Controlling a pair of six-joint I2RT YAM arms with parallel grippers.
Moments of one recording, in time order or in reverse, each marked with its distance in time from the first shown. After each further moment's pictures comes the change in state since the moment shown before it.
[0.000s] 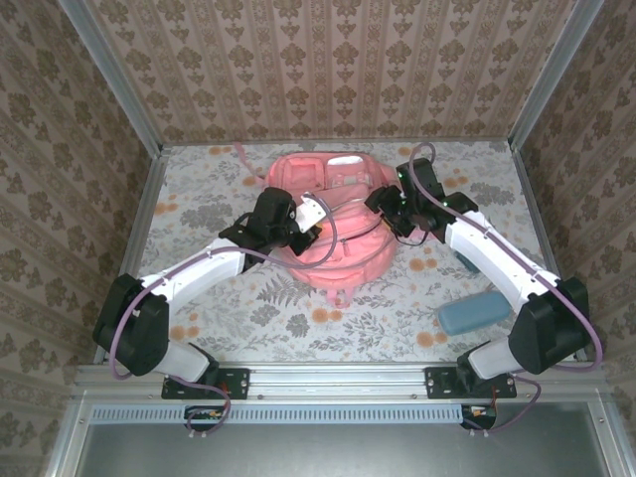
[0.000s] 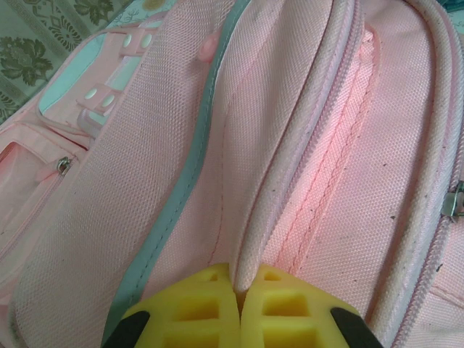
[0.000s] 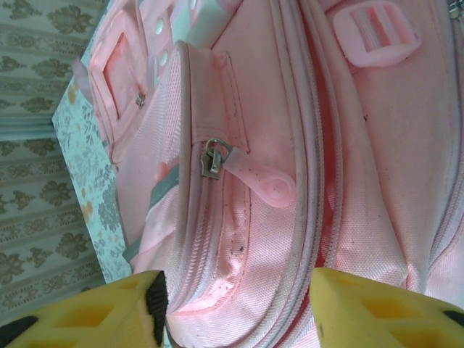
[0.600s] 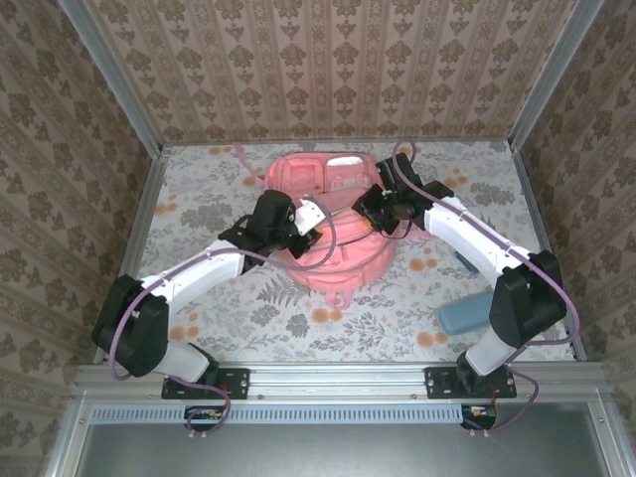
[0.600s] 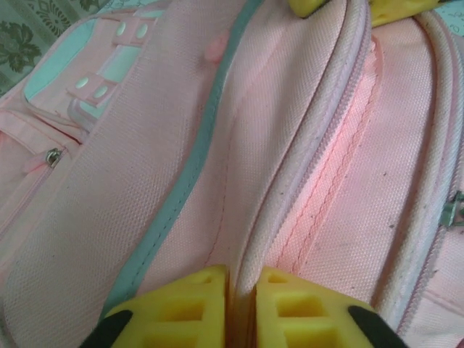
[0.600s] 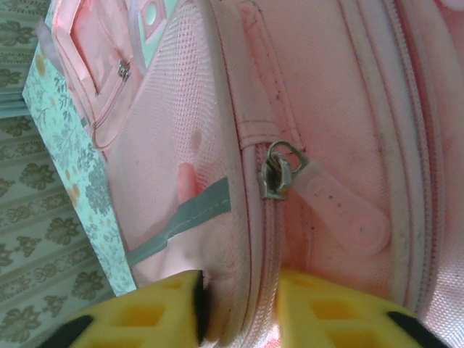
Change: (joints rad) left arm 0.000 -0.017 -0.024 -0.007 0.009 -0.024; right arm 0.047 0.171 0.109 -0.020 -0.076 0.061
